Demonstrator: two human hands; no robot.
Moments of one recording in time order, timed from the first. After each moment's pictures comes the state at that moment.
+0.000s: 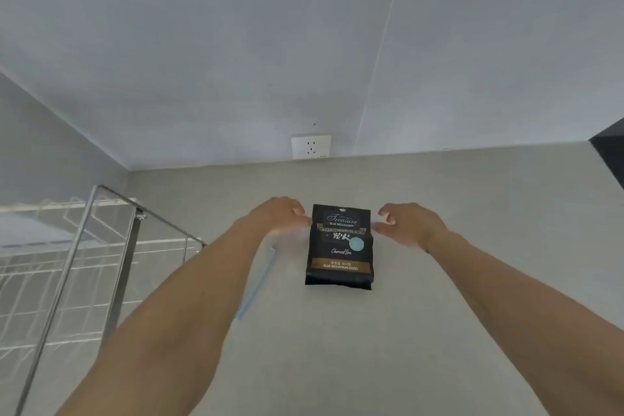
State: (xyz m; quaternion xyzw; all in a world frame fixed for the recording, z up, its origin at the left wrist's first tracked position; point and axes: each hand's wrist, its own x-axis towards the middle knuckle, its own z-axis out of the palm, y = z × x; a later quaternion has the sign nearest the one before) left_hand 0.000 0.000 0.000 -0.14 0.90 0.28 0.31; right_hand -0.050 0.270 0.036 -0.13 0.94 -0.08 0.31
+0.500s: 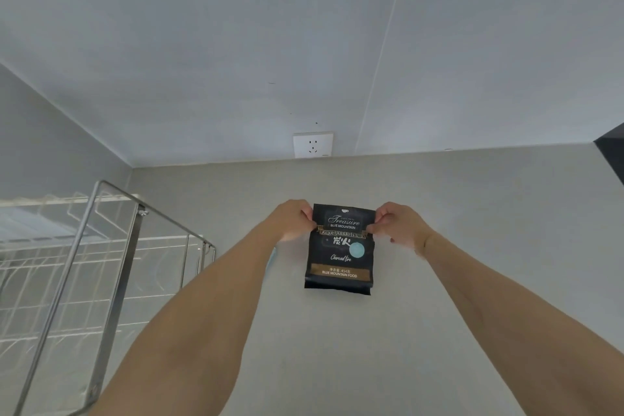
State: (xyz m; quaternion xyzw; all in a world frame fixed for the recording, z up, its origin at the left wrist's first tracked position) left_hand 0.014 0.028 0.013 -0.16 0.88 0.37 0.24; right_hand -0.042 0.260 0.027 0.02 0.84 -0.41 0.36
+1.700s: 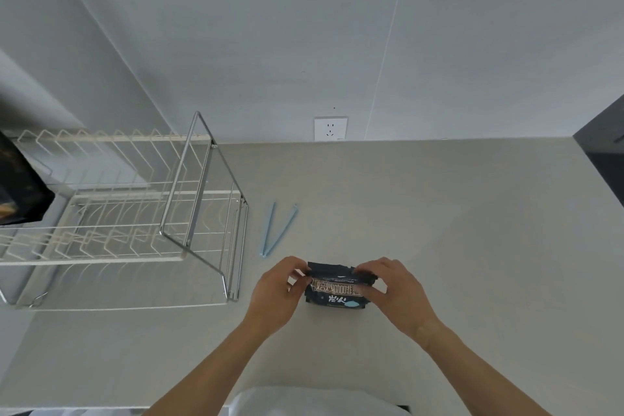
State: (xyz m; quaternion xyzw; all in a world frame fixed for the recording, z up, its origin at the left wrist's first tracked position) left_hand 0.276 0.072 0.016 -0.16 0.87 0.47 0.01; right_hand 0.189 0.301 0.040 -0.22 0.90 -0.34 0.17
